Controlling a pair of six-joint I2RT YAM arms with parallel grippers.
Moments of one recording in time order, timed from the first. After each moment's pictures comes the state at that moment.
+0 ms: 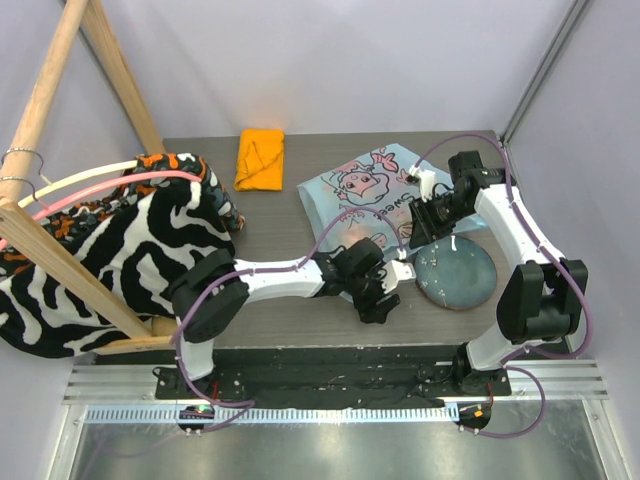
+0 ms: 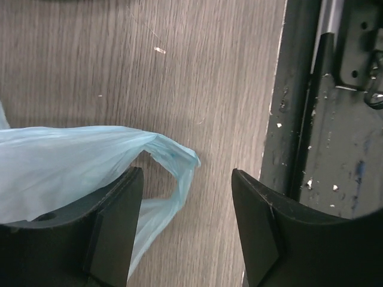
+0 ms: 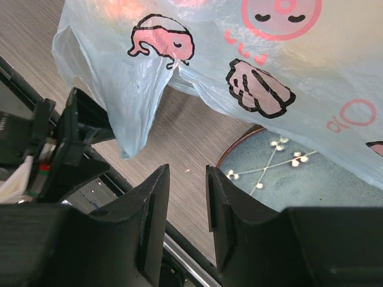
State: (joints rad) left arm -1.07 1.87 1.21 -0.18 0.41 0.13; right arm 0.08 1.57 1.35 -1.08 -0.56 -0.45
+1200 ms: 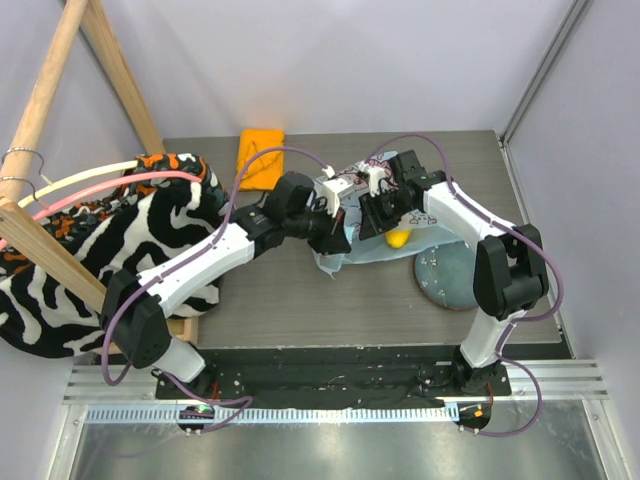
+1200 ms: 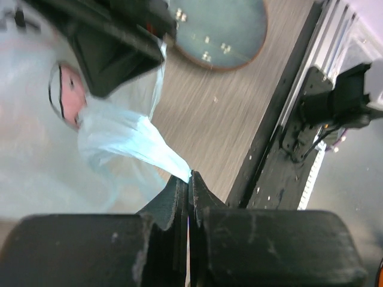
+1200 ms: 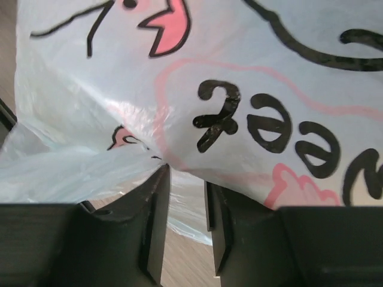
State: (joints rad) left arm -0.75 1.52 1.29 -0.38 0.51 -0.16; right arm 0.34 1.76 1.39 -0.71 -0.55 -0.16
